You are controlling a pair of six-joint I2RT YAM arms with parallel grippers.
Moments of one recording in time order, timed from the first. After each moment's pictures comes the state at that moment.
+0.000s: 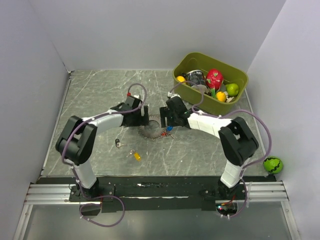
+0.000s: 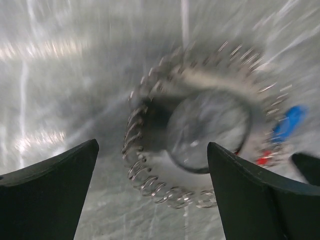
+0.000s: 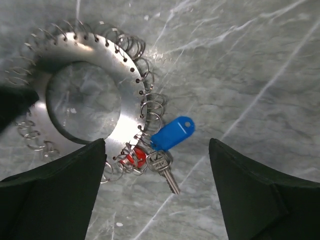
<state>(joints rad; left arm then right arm) -0.48 1.74 1.08 -0.23 -0.03 -0.51 0.63 1.73 1.11 -0.24 0.13 0.41</state>
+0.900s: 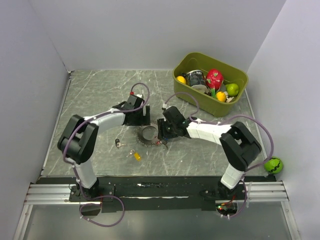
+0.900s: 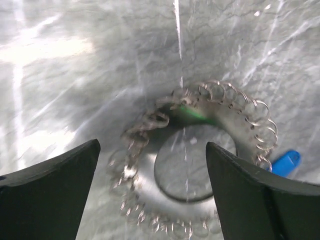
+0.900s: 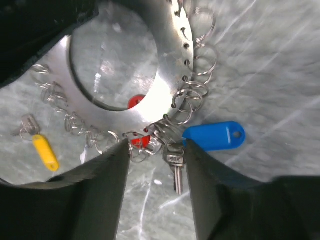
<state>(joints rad) -0.52 1.80 1.13 -0.28 -0.04 -0.47 0.72 1.71 0.99 -0.22 -0.05 0.51</state>
